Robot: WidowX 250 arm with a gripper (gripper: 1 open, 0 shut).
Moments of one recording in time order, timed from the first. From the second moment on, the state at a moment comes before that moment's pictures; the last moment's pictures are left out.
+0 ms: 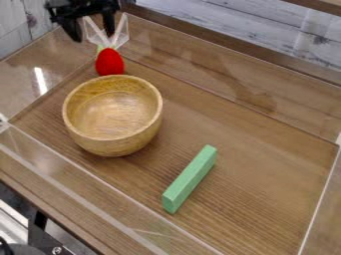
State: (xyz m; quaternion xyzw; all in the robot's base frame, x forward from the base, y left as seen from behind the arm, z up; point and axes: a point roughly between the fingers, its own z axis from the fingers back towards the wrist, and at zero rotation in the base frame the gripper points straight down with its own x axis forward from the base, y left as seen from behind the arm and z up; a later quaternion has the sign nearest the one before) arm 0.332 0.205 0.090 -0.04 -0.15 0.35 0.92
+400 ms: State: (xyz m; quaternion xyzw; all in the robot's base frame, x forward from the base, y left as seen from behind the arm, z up) arm 0.328 0.187 0.081 -0.03 -0.14 0.38 0.92
